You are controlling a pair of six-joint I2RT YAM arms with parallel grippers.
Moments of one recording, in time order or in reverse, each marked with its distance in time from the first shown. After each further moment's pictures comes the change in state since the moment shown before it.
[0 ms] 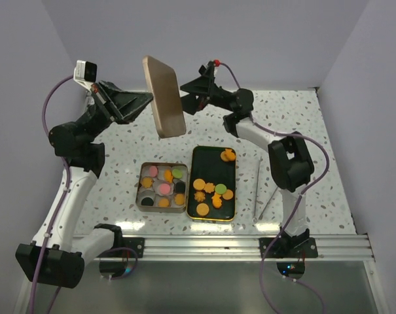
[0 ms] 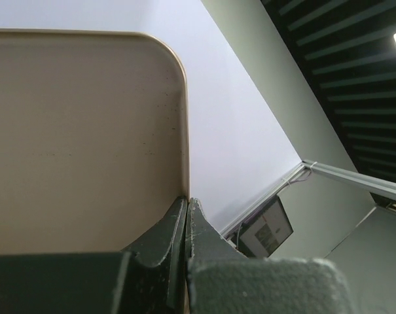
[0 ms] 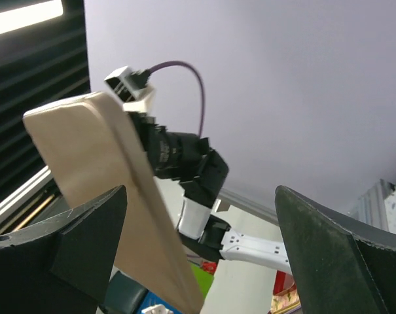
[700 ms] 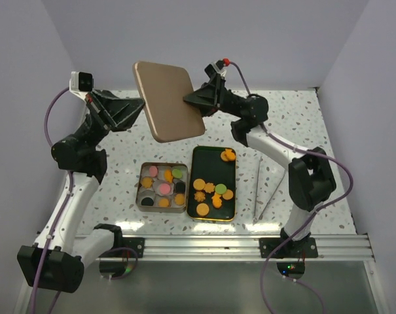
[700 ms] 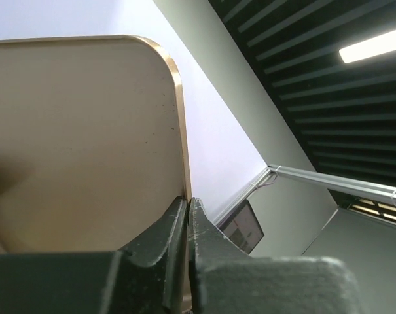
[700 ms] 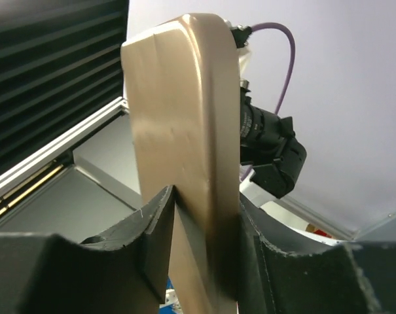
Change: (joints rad) left arm 0.002 -0.029 -0.129 0.215 -0.082 -0.141; right arm 0.070 -0.275 -0.173 0.056 0.046 0.023
